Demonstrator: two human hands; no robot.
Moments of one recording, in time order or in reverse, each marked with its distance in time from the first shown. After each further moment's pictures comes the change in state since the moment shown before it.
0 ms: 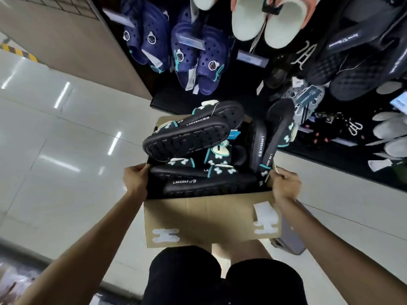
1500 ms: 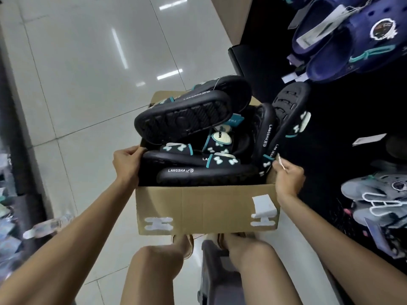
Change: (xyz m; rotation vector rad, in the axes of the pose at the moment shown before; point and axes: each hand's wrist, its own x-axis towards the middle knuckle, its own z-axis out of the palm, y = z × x) left_hand 0.009 -0.231 0.178 -0.522 0.580 -0.374; right_hand 0.170 0.019 0.219 -0.287 -0.597 -0.616
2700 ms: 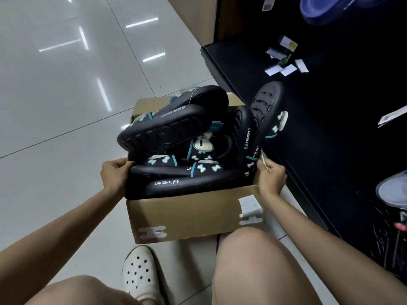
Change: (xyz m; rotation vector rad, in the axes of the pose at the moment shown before) left_hand 0.118 -0.192 0.155 0.046 -0.081 0.215; right_hand 0.157 0.213 0.146 0.154 0.092 -0.191
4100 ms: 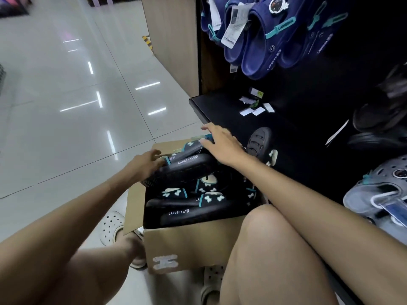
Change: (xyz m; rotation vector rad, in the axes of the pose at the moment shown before) left_hand -0.084 0.137 0.036 0.739 -0.372 0.394; right_hand -0.027 -0.177 -0.065 -0.478 -0.511 -0.742
